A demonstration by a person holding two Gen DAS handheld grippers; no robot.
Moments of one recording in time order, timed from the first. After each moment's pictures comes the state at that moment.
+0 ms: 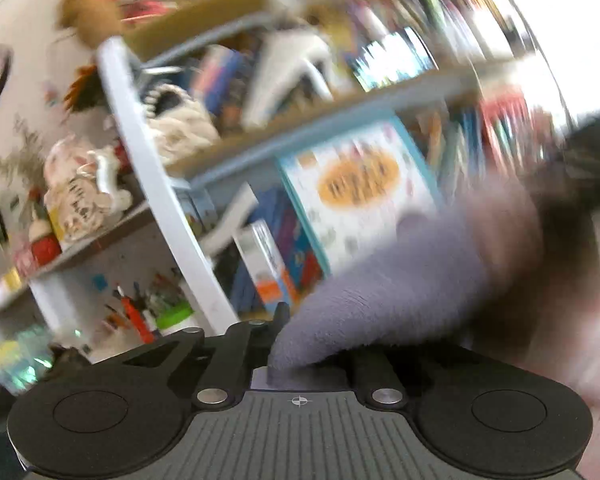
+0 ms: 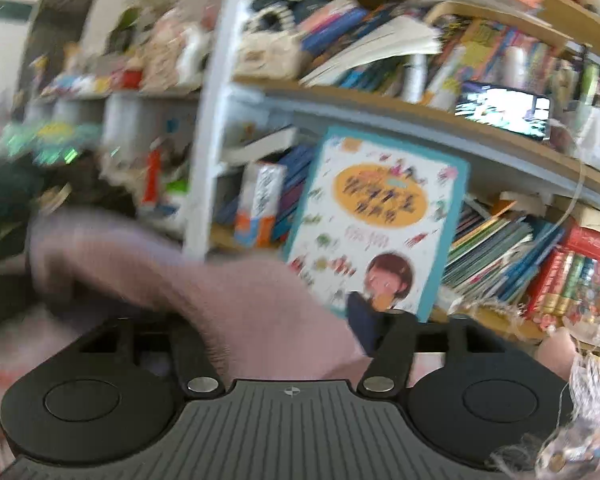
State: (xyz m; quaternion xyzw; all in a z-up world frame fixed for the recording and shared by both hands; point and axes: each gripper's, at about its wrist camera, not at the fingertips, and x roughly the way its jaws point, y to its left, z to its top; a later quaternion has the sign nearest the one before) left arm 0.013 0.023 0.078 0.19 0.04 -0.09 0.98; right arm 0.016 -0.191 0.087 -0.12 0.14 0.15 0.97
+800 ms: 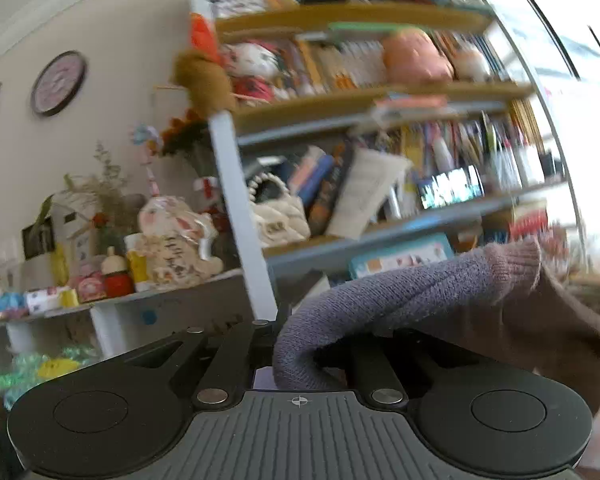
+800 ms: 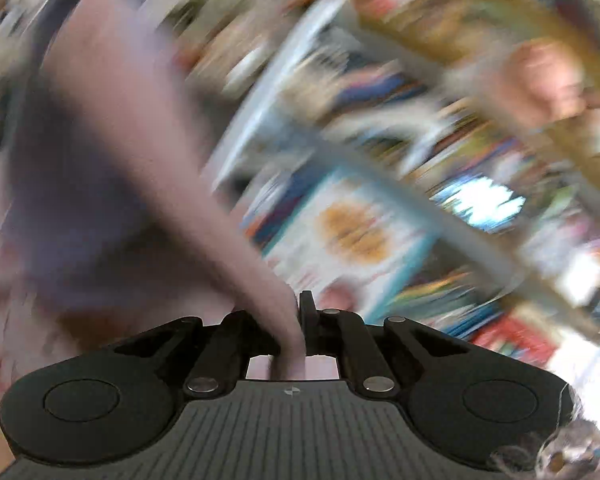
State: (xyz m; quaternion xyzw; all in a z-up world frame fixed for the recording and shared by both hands) left arm -0.092 0.123 0.171 0.11 -0.03 -0.09 0.99; right arm -0.085 -0.206 0.101 -0.25 0.03 0.10 0.96
